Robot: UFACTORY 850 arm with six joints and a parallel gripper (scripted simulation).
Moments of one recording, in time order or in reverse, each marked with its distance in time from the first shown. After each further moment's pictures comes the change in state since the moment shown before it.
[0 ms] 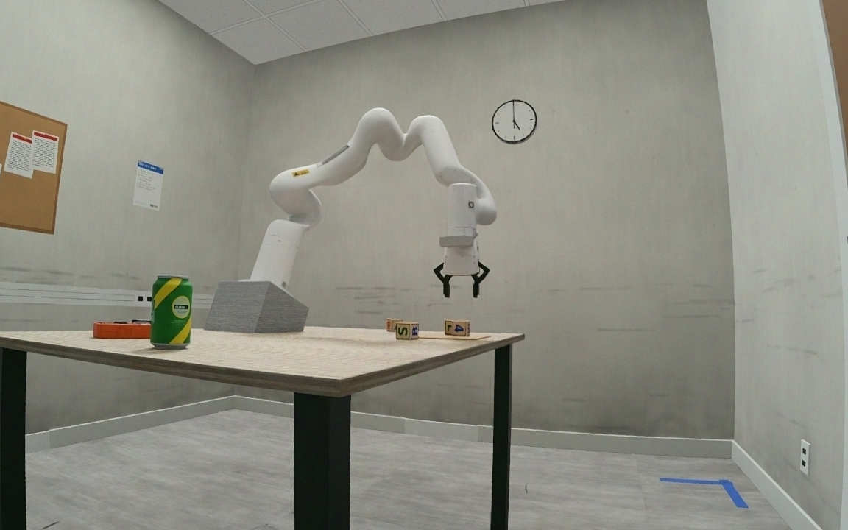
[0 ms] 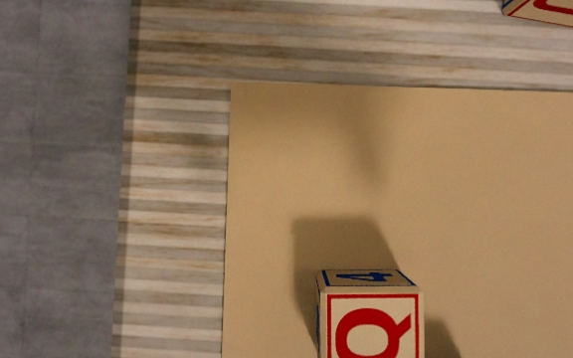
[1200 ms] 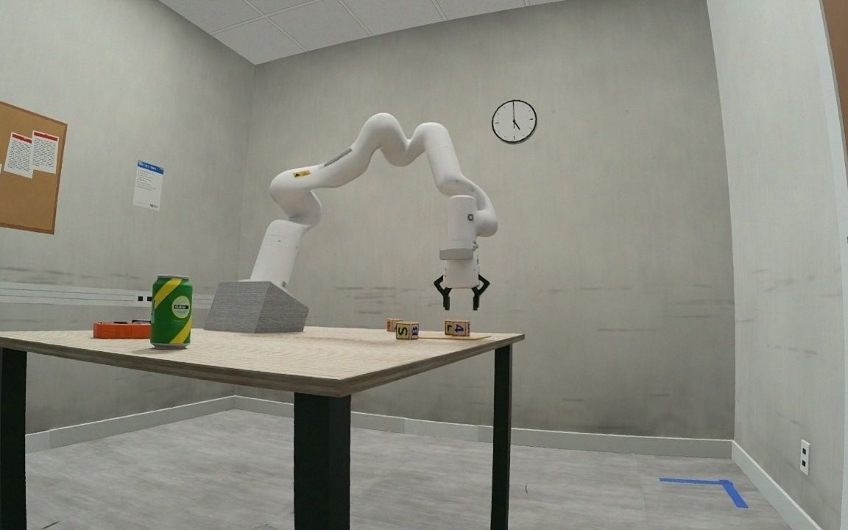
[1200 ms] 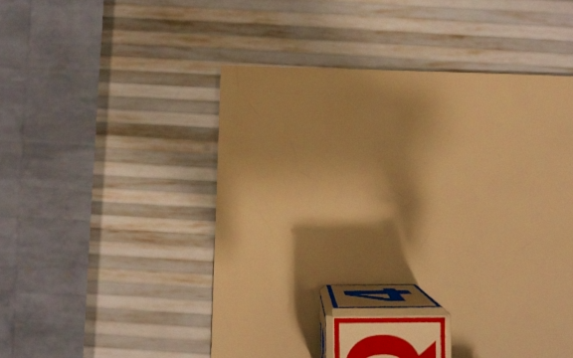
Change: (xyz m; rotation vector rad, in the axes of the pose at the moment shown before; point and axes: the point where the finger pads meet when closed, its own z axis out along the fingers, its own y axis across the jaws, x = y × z) arm 0.000 0.000 0.036 0.000 0.000 0.000
